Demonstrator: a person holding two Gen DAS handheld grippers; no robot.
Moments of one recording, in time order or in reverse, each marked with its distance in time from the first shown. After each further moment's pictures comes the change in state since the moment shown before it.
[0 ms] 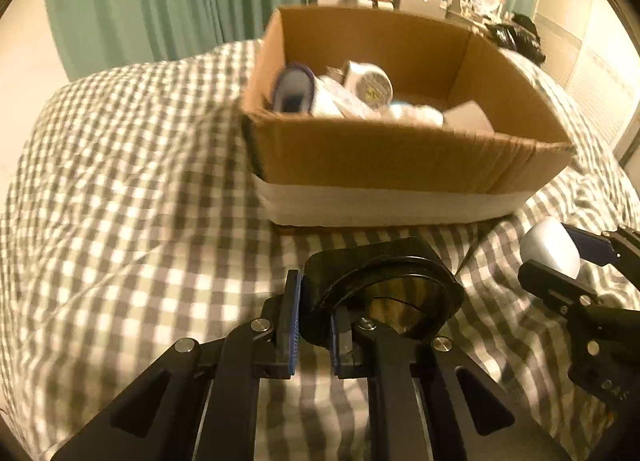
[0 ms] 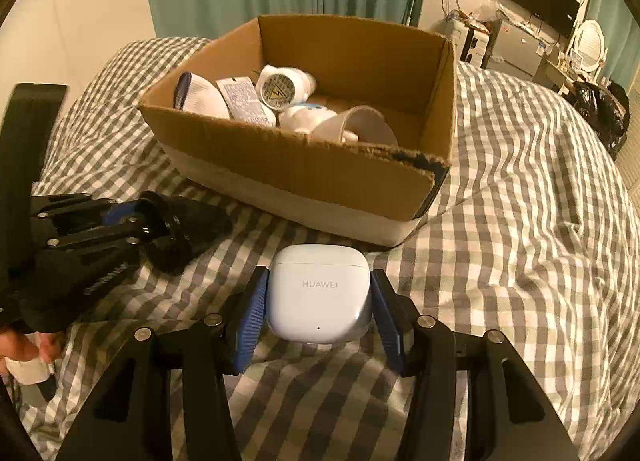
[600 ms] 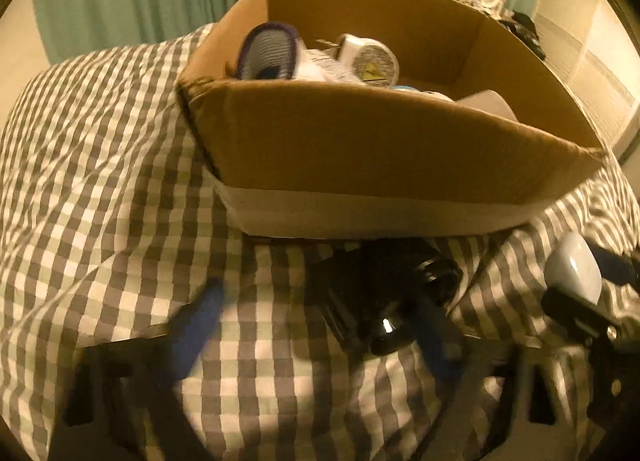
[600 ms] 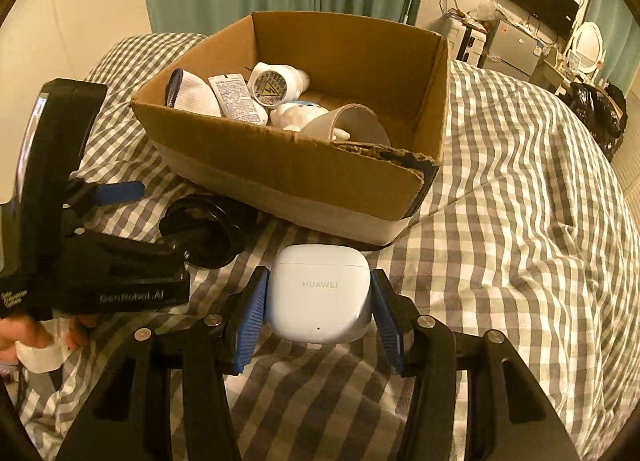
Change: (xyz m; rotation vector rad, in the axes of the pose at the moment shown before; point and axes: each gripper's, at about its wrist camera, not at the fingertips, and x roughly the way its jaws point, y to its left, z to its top) left arm 0.047 -0.008 0.012 -0.023 0.056 -0.050; right arm 0.004 -0.007 0.003 -0.001 0.023 -0.021
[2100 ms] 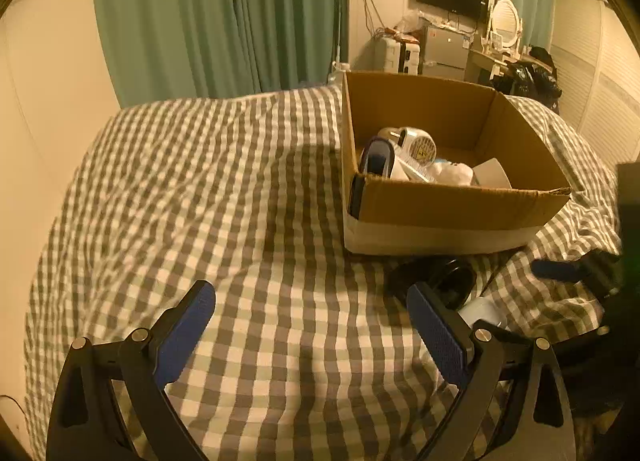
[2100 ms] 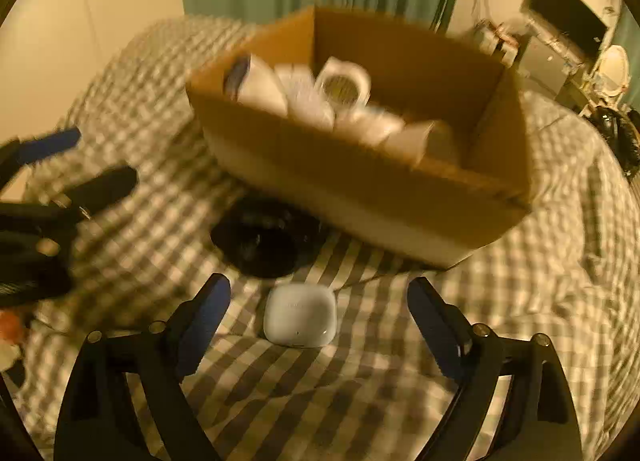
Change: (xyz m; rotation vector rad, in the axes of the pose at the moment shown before) left arm -0.090 0.034 -0.025 -0.023 -0.197 0.133; right arm 0.015 0.051 0.009 -0.098 0.034 0.050
